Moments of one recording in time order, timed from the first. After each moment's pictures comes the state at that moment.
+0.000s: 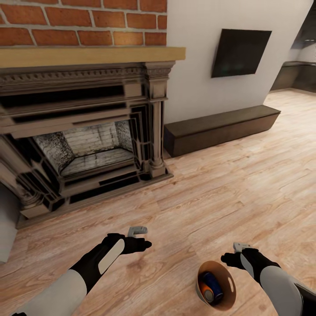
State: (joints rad) left arm -0.67 0.03 -0.59 -0.75 0.79 0.61 0.11; right arm -0.79 -0.16 -0.53 -0.14 0.46 0.34 0.12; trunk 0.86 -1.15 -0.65
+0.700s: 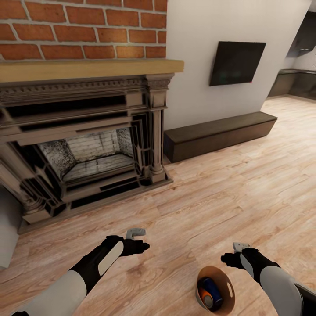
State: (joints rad) left arm -0.67 0.03 -0.59 -0.70 0.79 0.57 0.11; right arm -0.79 -0.16 -0.53 -0.14 0.46 0.34 0.12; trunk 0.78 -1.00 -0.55
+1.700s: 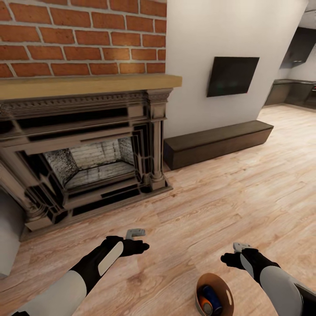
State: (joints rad) left arm -0.67 0.03 -0.59 -0.70 0.79 0.57 0.11; right arm -0.79 -0.16 -0.53 -0.14 0.46 0.34 0.12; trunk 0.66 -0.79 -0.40
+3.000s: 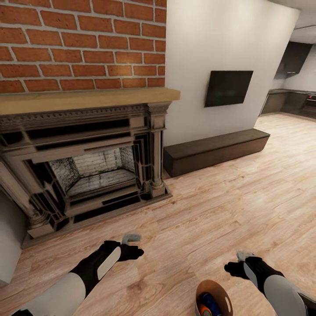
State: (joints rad) left arm -0.67 0.03 -0.59 -0.61 0.72 0.54 0.11; right arm -0.74 -0.17 -0.53 -0.15 0.46 0.34 0.11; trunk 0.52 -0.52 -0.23
